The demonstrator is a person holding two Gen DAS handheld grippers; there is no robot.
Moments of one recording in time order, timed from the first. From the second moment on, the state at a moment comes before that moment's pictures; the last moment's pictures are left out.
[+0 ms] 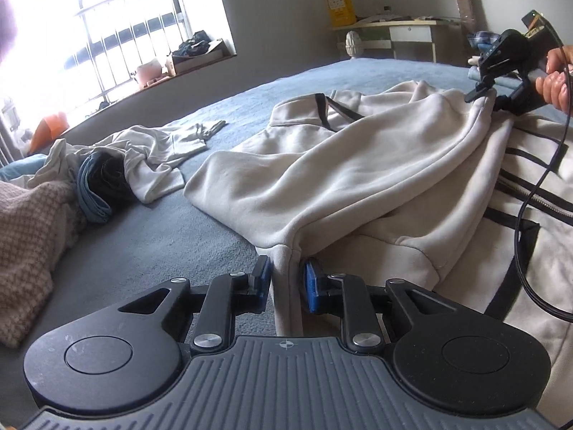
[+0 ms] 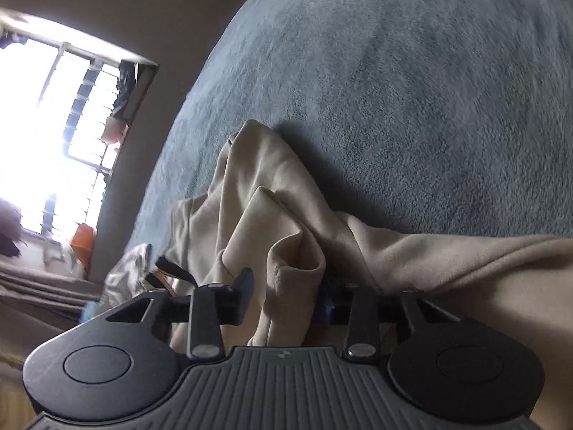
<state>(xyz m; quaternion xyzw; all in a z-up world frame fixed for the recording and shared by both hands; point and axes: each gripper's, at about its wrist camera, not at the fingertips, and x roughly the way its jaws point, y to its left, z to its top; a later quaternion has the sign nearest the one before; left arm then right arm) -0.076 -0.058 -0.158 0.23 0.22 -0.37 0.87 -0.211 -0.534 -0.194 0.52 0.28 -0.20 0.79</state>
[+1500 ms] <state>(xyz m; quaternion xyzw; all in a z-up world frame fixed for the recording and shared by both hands) -0.032 0.014 -0.130 0.00 0.32 -0.38 0.87 -0.198 -0.467 -0.085 0.28 0.33 -0.18 0.88</state>
